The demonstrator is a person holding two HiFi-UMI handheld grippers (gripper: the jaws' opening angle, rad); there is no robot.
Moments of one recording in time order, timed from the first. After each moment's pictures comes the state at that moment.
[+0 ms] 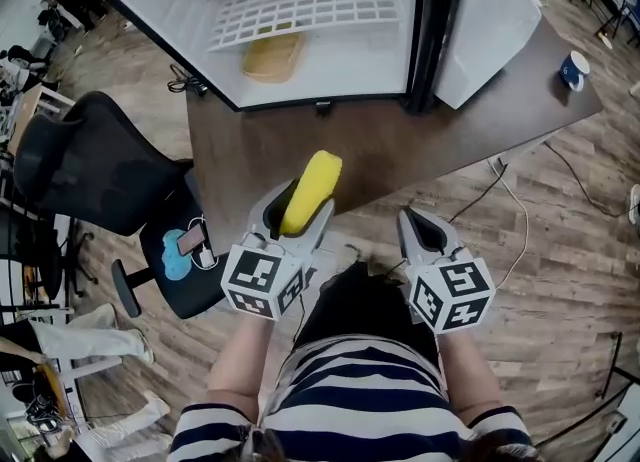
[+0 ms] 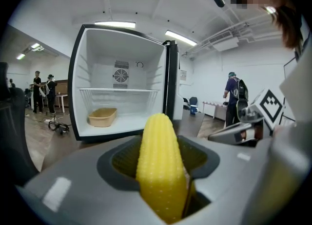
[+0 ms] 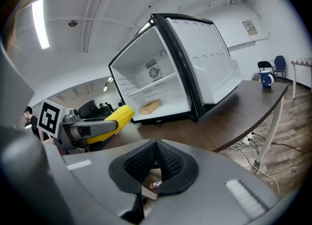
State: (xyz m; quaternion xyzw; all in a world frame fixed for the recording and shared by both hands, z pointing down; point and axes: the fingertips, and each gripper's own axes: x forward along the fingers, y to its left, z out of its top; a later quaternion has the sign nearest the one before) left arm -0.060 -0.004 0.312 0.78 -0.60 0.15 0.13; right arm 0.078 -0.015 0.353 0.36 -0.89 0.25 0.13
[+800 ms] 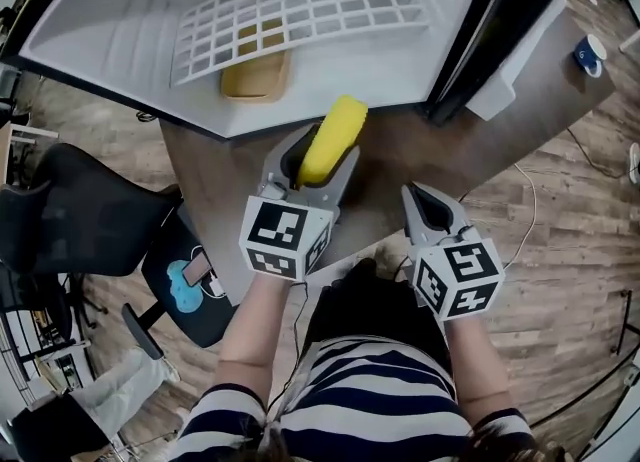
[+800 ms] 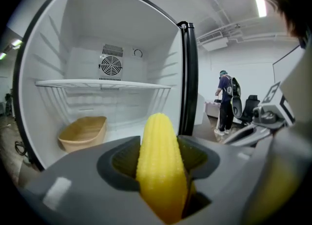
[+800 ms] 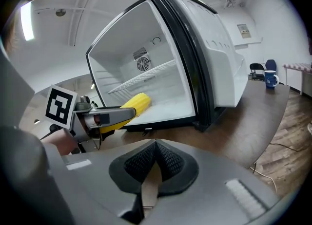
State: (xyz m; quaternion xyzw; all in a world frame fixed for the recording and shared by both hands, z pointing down) left arm -0.104 -0.171 0.335 0.82 -0.53 0.16 0.10; right arm 0.001 -0.121 0.378 0.42 -0.86 0.26 0.15
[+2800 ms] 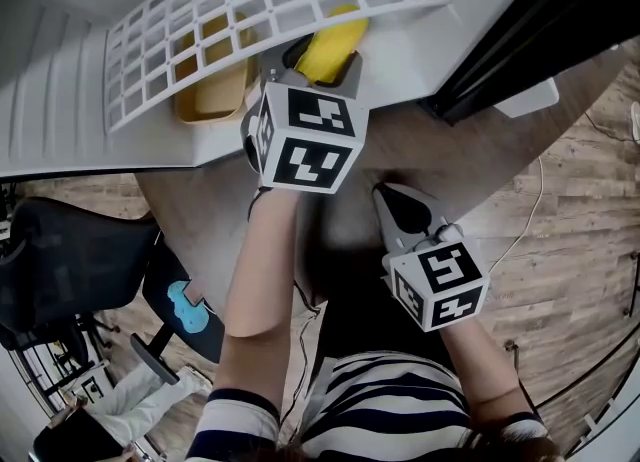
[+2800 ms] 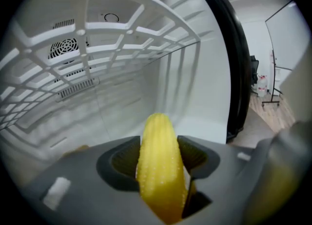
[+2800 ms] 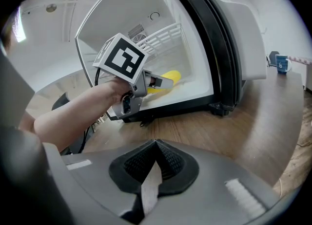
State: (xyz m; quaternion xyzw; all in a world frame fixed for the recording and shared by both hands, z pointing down) left arm -0.100 -0.332 0.382 0.79 -0.51 0.33 0.01; right arm -0.052 -0.150 0.441 0.39 -0.85 0.29 0.19
